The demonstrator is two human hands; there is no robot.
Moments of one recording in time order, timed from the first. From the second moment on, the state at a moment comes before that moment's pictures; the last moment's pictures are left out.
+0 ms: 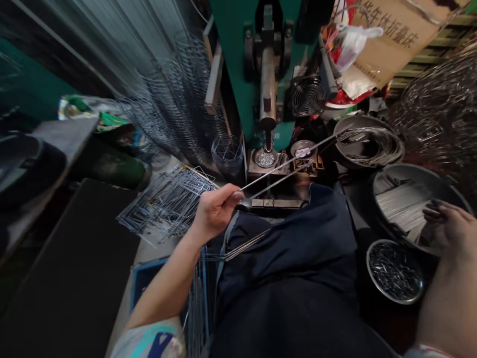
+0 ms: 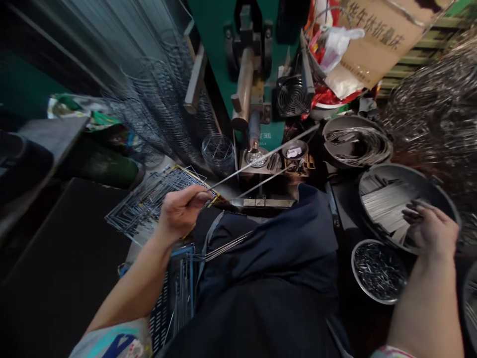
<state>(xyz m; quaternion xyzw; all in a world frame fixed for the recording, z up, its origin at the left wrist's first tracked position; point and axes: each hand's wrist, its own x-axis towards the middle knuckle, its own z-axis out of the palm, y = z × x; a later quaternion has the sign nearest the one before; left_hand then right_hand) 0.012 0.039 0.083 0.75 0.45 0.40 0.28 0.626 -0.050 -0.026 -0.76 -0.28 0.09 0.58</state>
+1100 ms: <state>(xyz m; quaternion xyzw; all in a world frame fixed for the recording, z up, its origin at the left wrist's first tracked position) -0.017 -0.139 -0.017 0.20 0.55 0.46 0.67 0.374 -0.079 0.085 -0.57 -0.74 0.24 0.25</state>
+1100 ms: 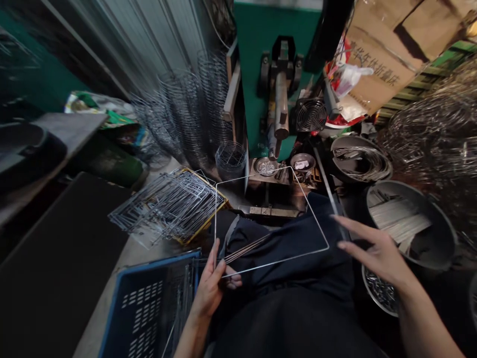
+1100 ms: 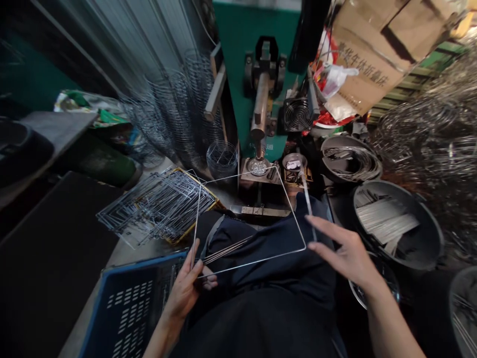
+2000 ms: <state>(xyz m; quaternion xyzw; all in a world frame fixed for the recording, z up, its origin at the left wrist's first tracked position) 0.021 -0.123 -0.022 0.24 0.46 0.46 0.72 0.264 -0.081 0.032 -0.38 -0.85 0.32 0.17</state>
